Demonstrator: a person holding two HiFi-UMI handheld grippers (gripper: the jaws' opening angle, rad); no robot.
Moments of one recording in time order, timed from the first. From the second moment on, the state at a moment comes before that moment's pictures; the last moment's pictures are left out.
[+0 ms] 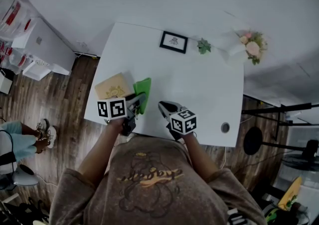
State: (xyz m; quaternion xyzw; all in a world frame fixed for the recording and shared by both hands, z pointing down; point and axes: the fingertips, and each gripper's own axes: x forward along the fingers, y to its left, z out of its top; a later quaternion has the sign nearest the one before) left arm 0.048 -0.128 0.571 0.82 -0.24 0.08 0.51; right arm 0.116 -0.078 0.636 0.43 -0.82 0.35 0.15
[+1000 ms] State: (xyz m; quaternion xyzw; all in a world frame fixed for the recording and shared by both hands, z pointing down) left arm -0.205 -0.200 0.584 0.75 -0.46 0.01 0.48; right arm 0.050 -0.114 0.641 0.38 -0.84 0.35 0.17
